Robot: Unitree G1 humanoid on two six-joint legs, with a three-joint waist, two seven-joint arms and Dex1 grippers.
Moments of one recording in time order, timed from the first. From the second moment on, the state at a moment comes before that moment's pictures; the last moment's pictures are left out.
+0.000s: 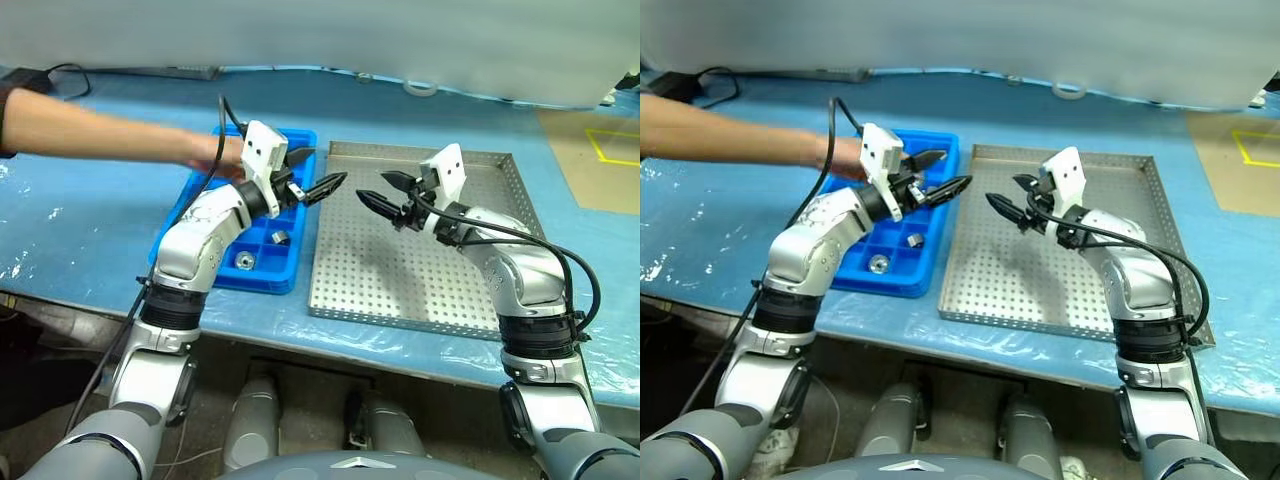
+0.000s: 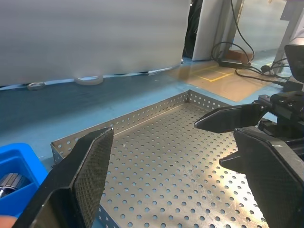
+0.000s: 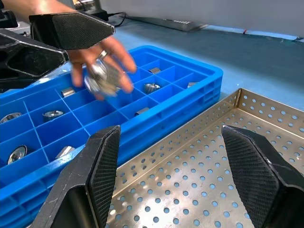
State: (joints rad) left arm -0.68 0.27 -0.05 0.01 -0.41 0.46 -0.65; right arm -0.53 -0.41 -0.05 -0.13 0.36 0.63 0.65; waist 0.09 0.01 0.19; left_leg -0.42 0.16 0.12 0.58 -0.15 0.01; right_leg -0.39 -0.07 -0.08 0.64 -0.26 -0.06
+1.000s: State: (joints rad) left arm -0.79 0.23 0.00 0.12 -0.41 0.44 -0.63; right arm -0.67 -0.47 -0.21 0.39 0.15 0.35 0.26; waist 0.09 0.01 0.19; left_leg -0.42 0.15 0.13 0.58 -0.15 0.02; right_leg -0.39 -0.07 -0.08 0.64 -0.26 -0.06
